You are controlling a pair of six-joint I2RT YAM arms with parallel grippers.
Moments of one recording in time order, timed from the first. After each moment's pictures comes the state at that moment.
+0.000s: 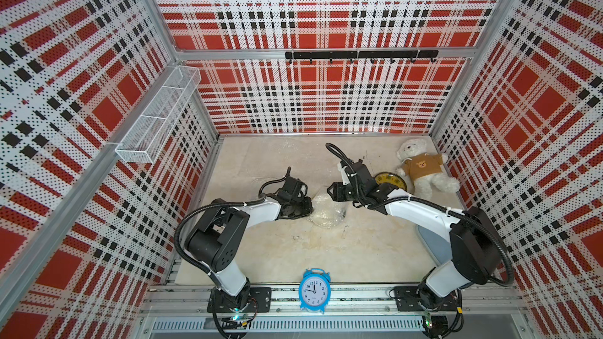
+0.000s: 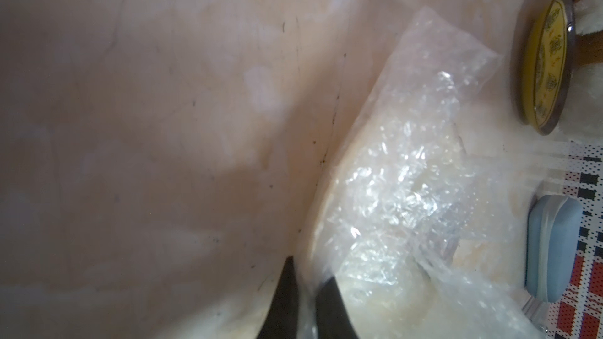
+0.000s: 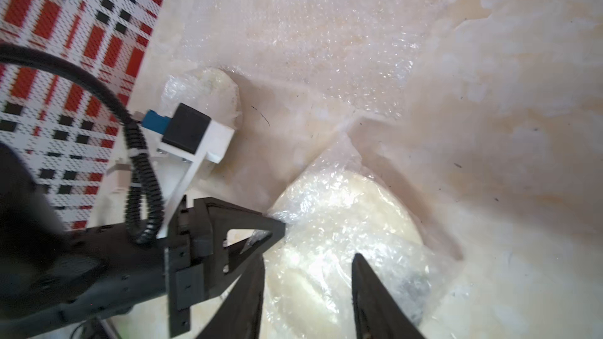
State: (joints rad) left arm -0.51 1.68 0.82 -0.13 0.27 -0.65; right arm 0.69 1.62 1.10 -0.25 -0.06 0.52
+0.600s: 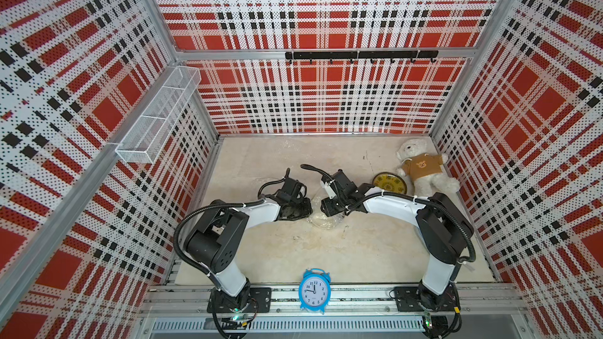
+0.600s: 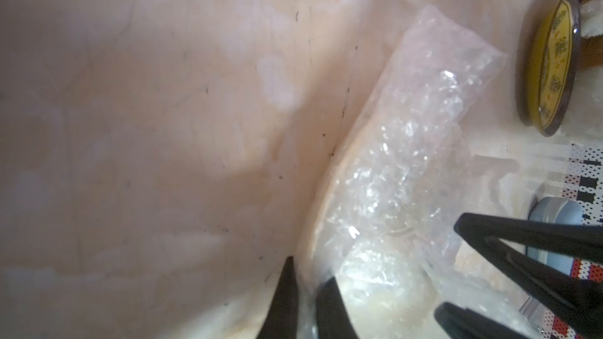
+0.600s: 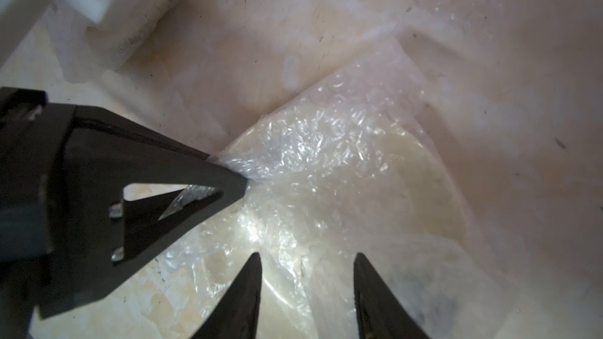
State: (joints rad) left arm -0.51 1.68 0.81 -0.12 0.28 -0.67; right arm 0.77 1.83 1.19 -0.37 -0.08 0.31
